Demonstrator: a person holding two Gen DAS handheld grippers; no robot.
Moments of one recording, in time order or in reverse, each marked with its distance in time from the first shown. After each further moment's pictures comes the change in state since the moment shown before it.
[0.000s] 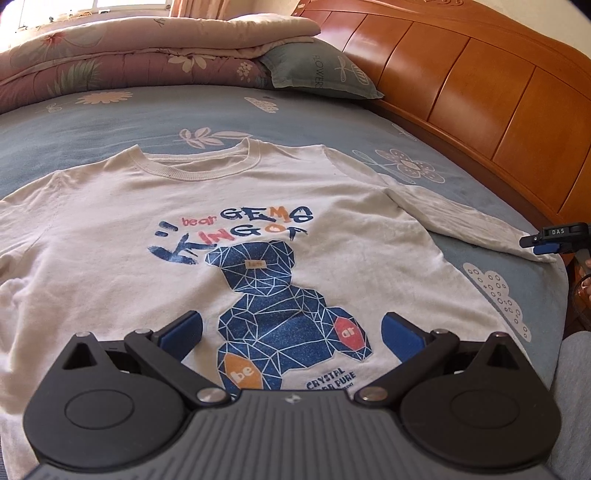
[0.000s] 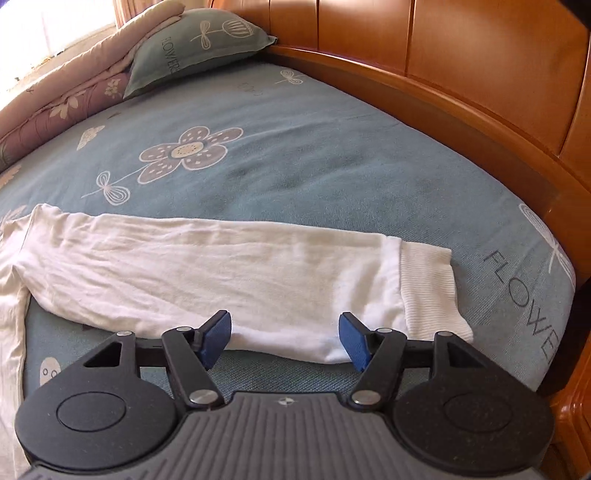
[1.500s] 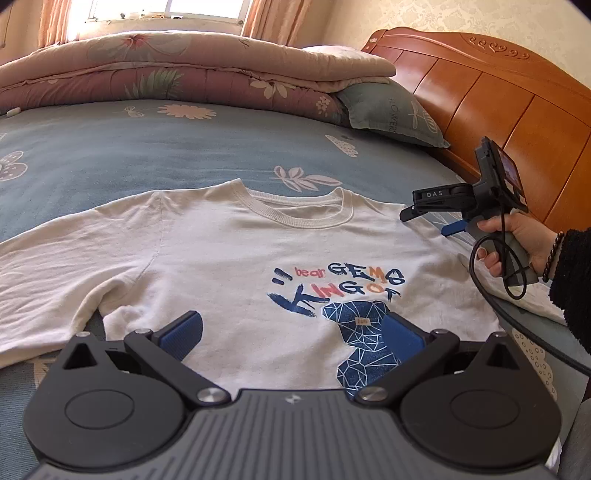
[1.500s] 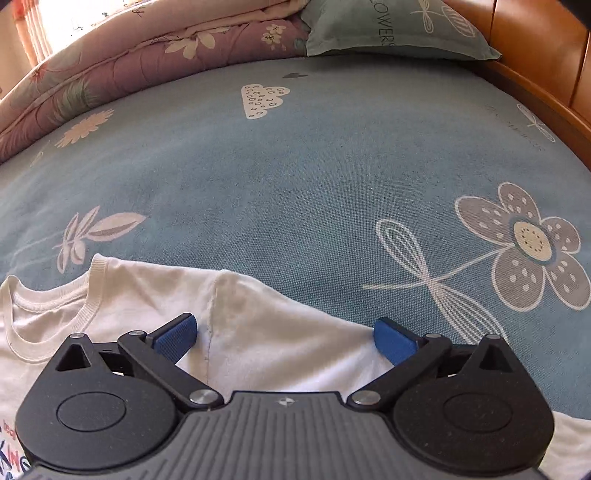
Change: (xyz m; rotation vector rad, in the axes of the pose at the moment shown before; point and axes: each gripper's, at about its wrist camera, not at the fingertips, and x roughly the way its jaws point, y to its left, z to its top) left arm -0.034 0.060 0.023 -0.141 -0.088 0.146; right arm 0.147 0.305 0.104 -0.212 0.109 0.206
